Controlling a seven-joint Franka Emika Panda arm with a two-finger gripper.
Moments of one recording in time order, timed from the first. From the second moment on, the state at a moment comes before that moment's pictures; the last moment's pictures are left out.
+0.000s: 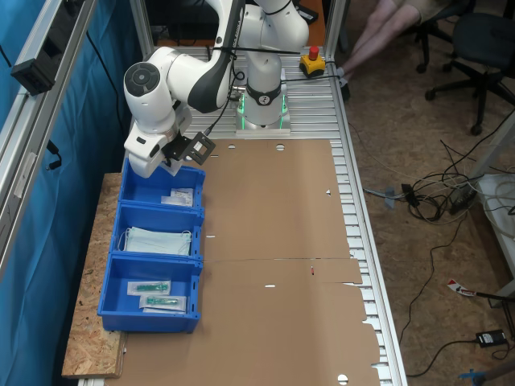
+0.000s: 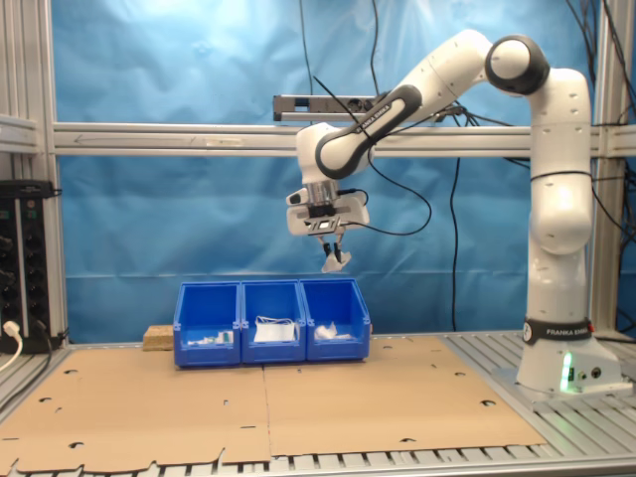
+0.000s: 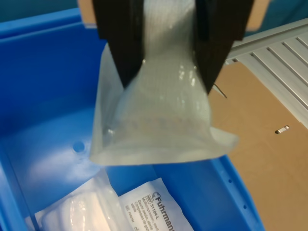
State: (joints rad) arm -0.41 0.03 -0.15 -2.18 -0.11 2.06 -0.72
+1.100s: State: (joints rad) arm -0.41 0.05 -0.15 -2.17 -0.10 2.02 -0.72
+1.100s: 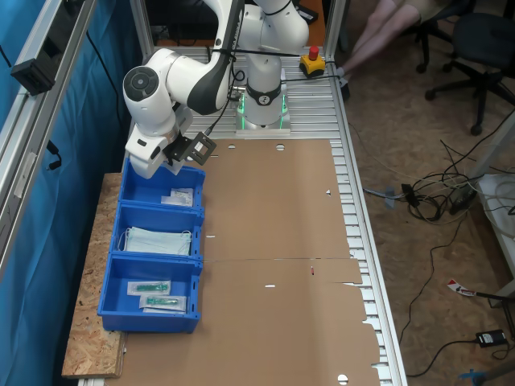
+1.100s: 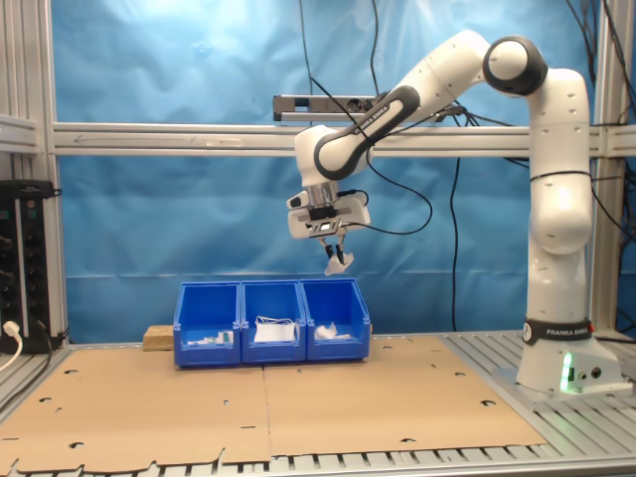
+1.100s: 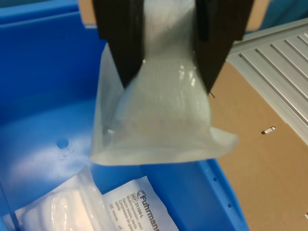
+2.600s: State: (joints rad) arm -0.38 0.04 -0.12 -2.16 -0.10 2.04 -0.72
